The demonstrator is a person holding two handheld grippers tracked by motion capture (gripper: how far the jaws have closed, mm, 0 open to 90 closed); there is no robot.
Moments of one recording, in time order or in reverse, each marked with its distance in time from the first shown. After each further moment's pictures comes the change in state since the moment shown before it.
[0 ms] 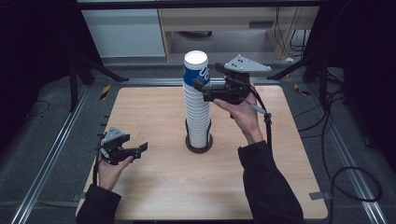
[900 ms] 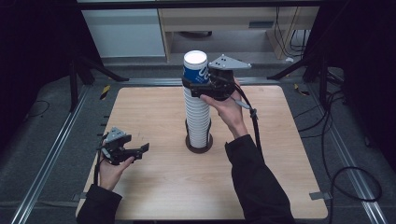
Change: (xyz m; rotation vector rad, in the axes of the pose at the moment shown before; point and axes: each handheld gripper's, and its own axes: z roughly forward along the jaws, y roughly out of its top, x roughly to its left) left arm -0.002 -0.001 0.003 0.018 -0.010 0.007; right arm 0.002 -0.011 0.041 0.041 0.015 0.022
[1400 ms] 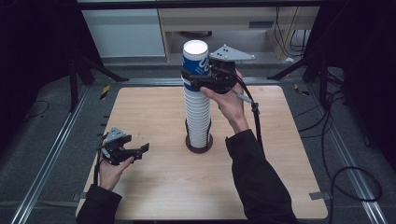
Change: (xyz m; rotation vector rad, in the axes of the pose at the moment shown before) left arm 0.000 0.000 -0.001 -0.002 -0.006 -0.005; right arm 0.004 0.028 -0.007 -0.049 0.001 -0.022
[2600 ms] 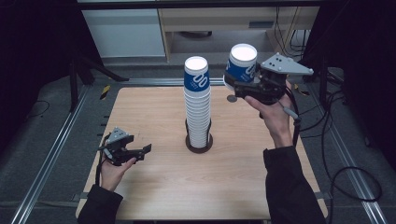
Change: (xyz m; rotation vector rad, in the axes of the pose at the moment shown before) left arm -0.009 0.002 0.001 -0.003 -0.017 0.018; right arm -0.035 -0.007 -0.102 -0.020 -0.141 -0.038
